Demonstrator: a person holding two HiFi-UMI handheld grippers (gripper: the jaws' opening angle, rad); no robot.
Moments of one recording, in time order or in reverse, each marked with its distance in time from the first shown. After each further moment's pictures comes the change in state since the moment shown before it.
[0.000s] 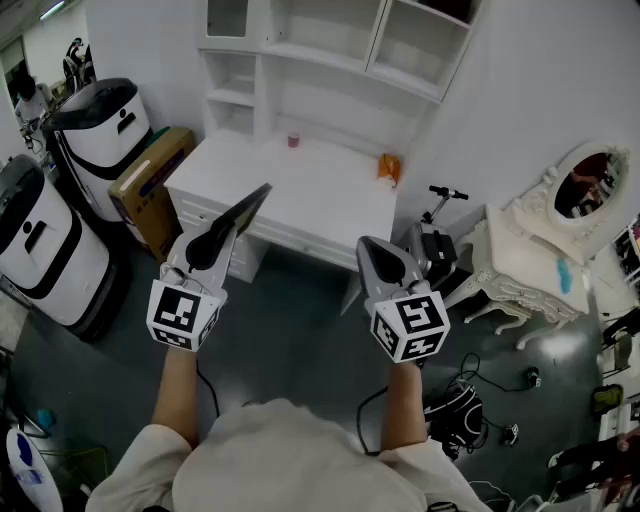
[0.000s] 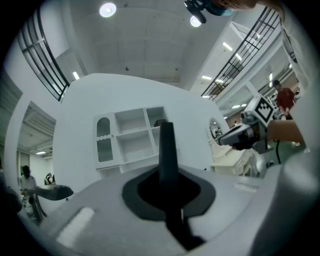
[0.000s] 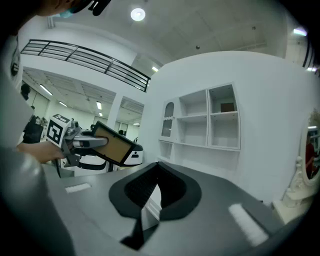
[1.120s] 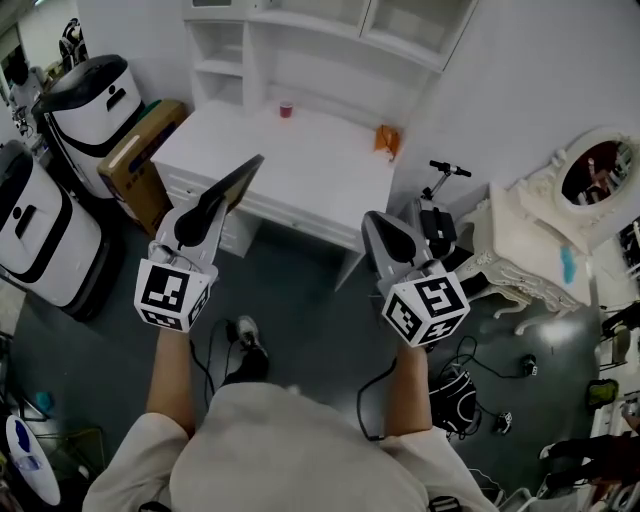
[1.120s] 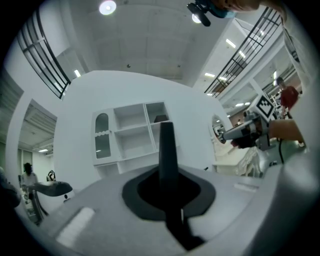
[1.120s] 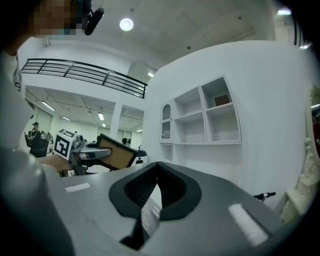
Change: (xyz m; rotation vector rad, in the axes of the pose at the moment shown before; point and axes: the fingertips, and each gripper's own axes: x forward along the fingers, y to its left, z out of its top) left arm 0.053 -0.029 -0.017 -0.011 0.031 0.025; right arm -0.008 -0.065 -0.022 0.116 -0.063 0.075
